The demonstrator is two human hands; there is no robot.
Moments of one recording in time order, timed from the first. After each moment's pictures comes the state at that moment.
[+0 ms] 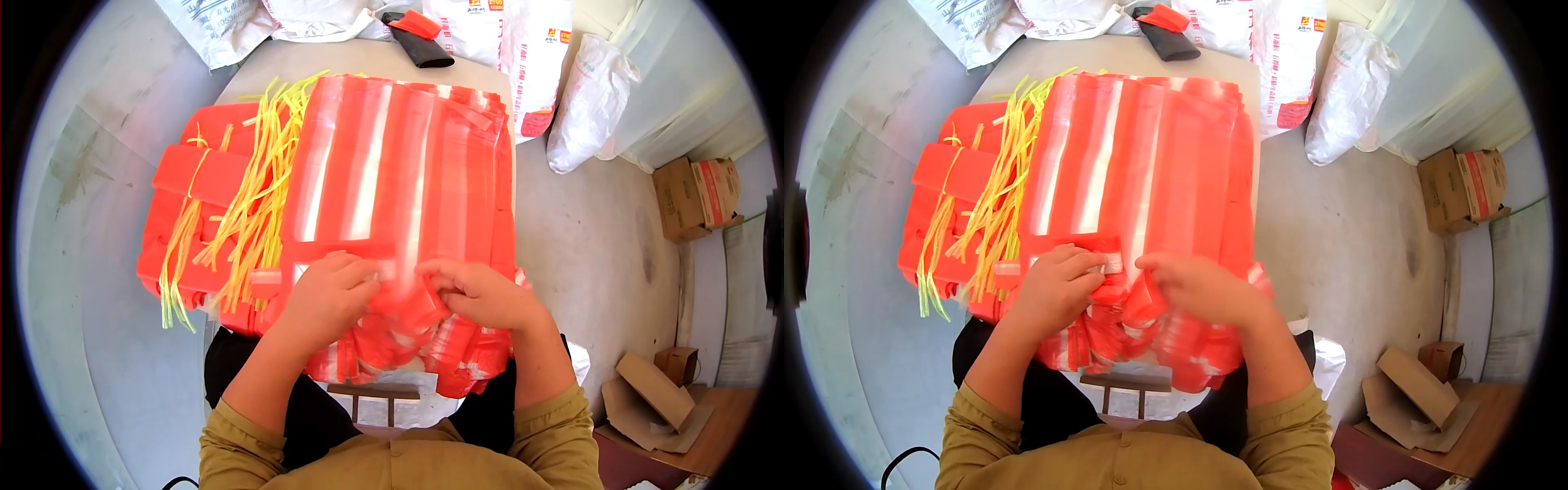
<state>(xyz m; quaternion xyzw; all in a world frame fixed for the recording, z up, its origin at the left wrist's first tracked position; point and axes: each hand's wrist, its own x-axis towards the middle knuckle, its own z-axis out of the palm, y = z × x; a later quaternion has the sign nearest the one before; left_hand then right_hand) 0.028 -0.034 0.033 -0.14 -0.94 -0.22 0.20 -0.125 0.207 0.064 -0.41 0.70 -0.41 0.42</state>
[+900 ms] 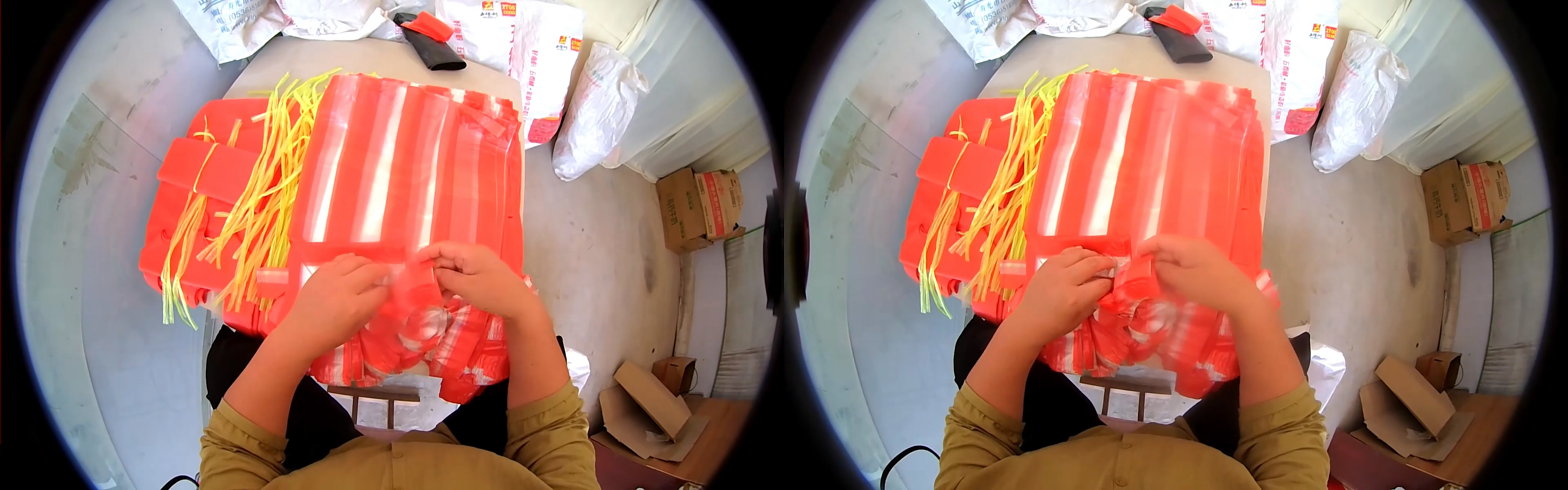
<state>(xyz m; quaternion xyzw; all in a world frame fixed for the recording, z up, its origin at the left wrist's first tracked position) 0.030 -0.038 0.031 -0.16 -0.95 -0.23 0.17 -0.136 0.176 0.050 -0.28 0.67 -0.50 0.47</state>
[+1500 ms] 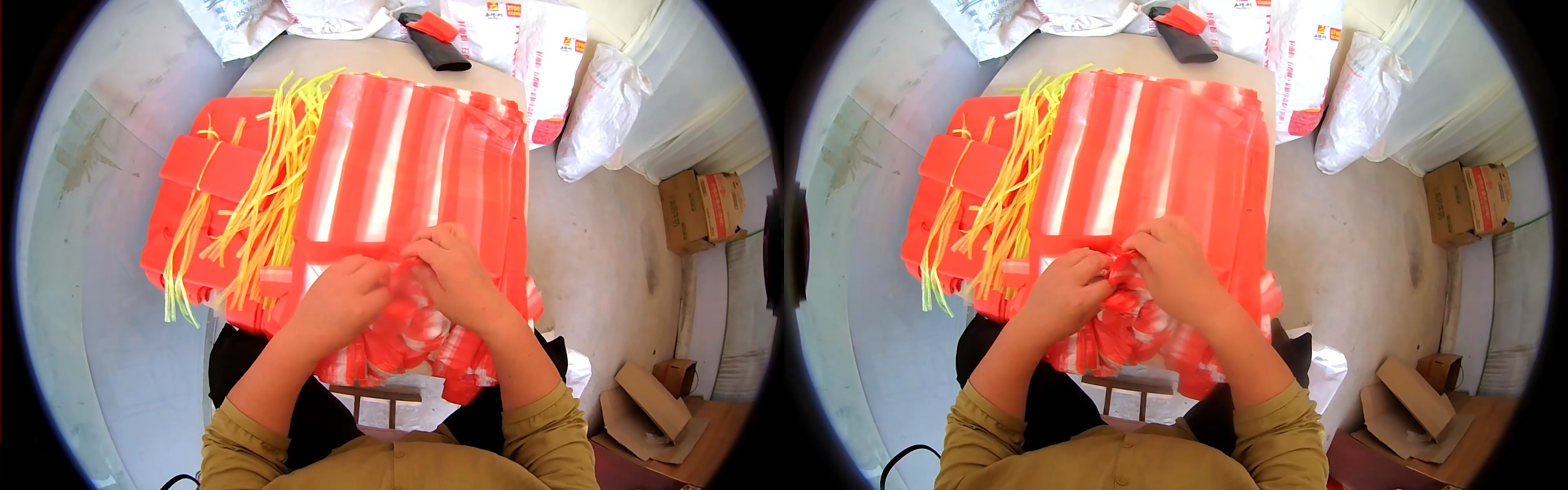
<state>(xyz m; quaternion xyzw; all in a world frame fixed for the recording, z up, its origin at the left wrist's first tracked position) 0.032 -0.035 0.029 -0.15 -0.94 -0.23 0.19 -0.109 0.147 0.038 -0.51 0.78 -0.37 0.04</state>
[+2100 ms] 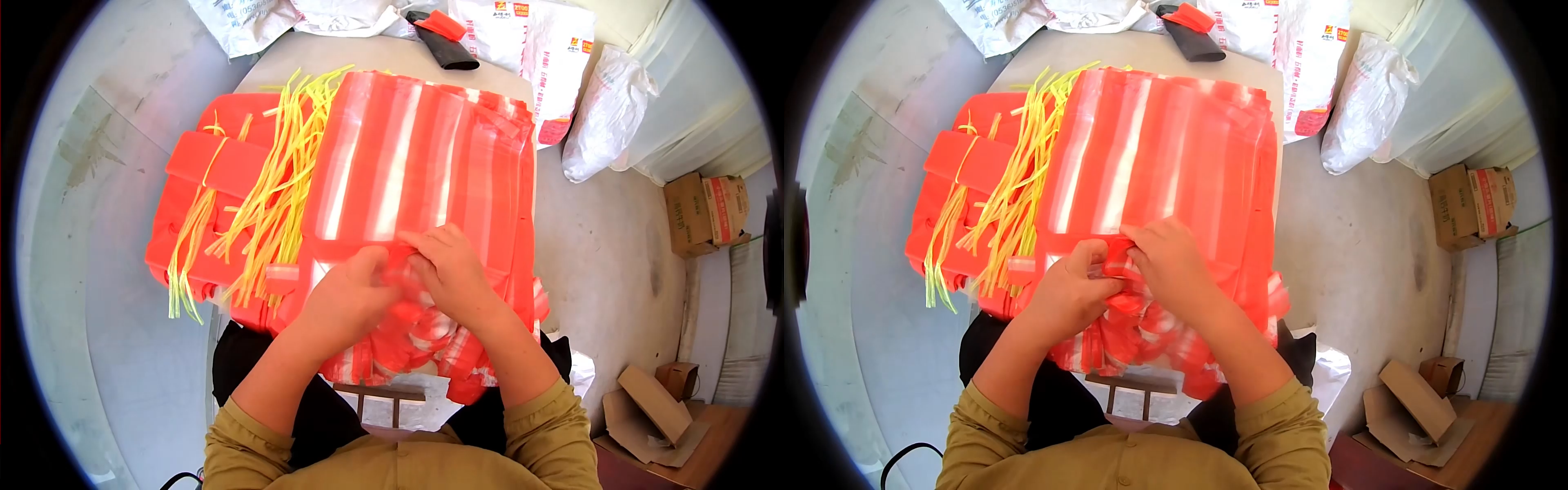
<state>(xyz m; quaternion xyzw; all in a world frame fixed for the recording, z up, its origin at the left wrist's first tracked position) 0.041 -0.032 0.032 -0.05 -0.94 -0.31 0.12 -0.104 0.133 0.030 -0.49 0.78 -0.39 0.05</state>
